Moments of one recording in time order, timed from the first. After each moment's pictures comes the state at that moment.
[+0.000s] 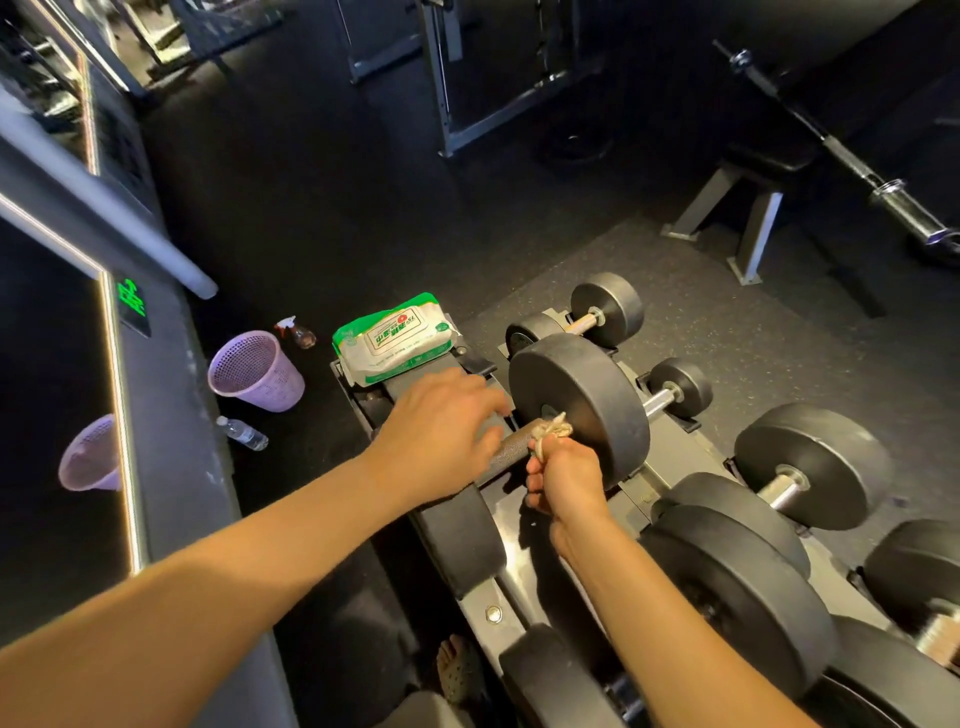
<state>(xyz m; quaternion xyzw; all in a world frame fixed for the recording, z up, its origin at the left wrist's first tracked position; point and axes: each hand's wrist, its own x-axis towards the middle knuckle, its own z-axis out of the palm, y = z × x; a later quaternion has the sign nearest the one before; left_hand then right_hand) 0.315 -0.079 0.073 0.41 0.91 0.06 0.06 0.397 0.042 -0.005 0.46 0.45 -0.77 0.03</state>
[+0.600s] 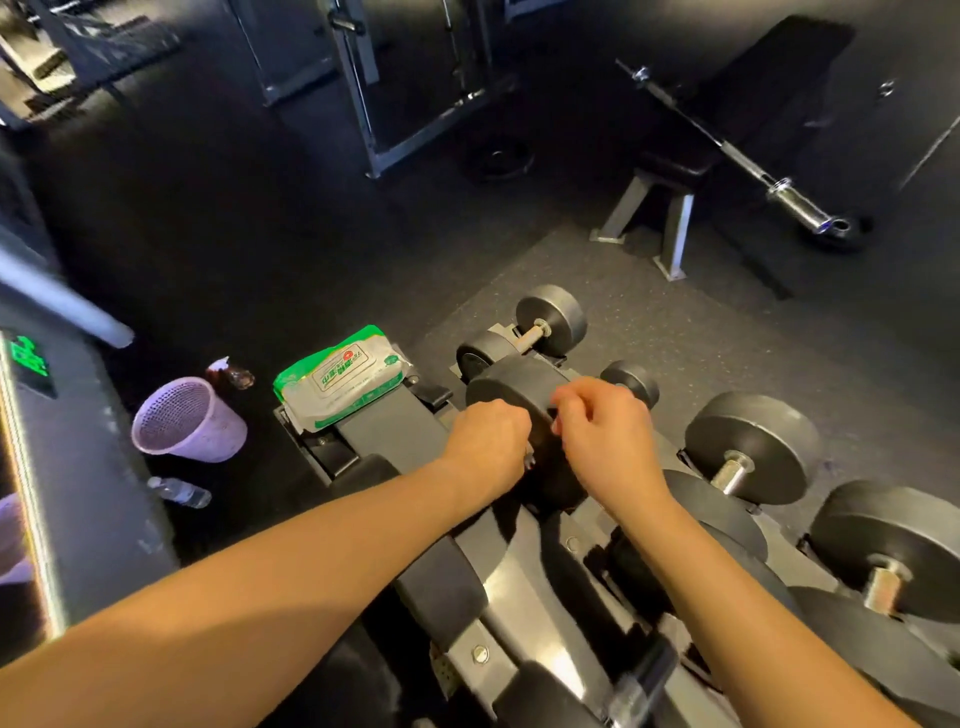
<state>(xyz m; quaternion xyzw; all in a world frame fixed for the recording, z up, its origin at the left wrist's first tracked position) 0.304 0.016 0.029 0.43 0.88 -0.09 0.16 0.401 0.116 0.041 0.32 0.81 -0.47 -0.11</state>
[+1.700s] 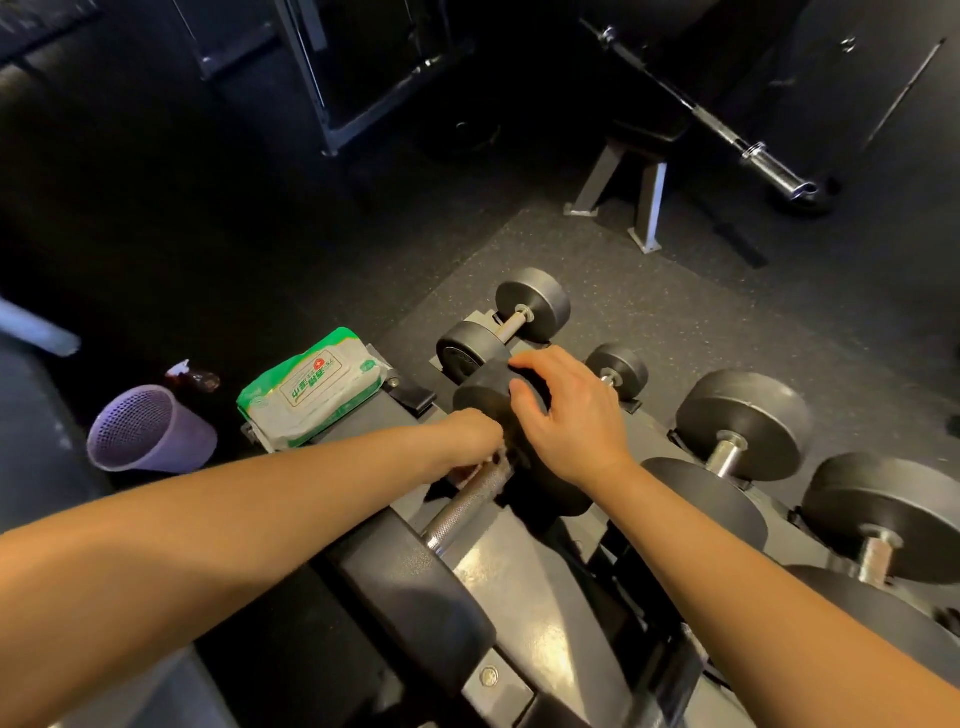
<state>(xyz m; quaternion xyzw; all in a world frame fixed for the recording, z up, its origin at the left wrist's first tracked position) 0.245 0.016 -0.010 0.08 0.82 0.18 0.54 0.352 0.128 -0.008 0.20 0.89 -0.36 -0.18</state>
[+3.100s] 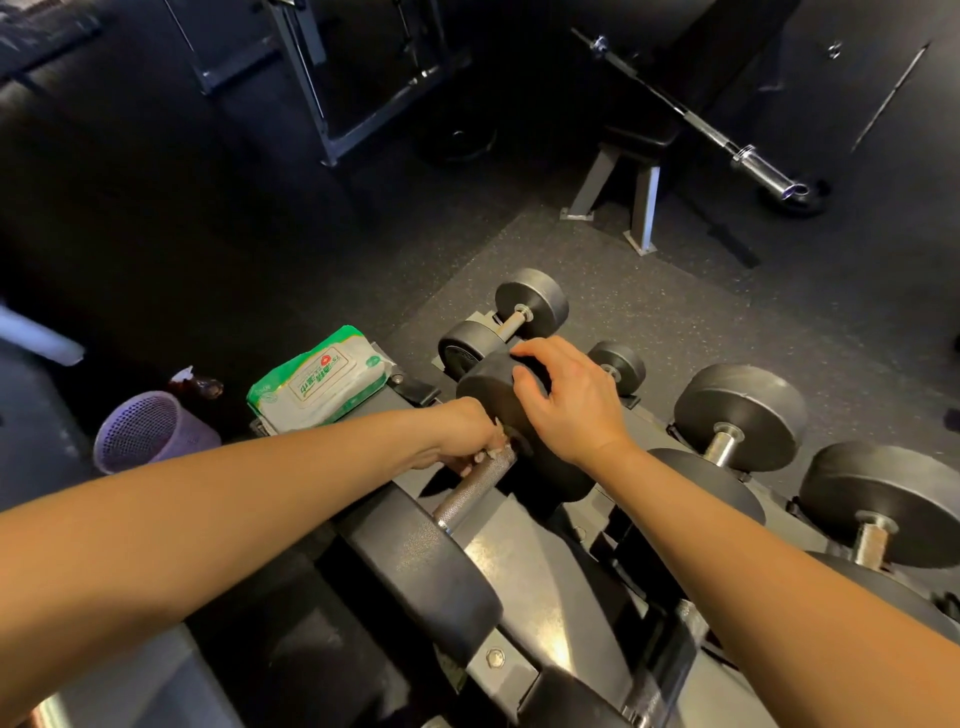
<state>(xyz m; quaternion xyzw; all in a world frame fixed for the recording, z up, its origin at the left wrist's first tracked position) 0.245 0.007 0.002 0.14 0.83 0.17 0.52 0.353 0.126 -0.005 0.22 0.90 -0.35 -0.16</state>
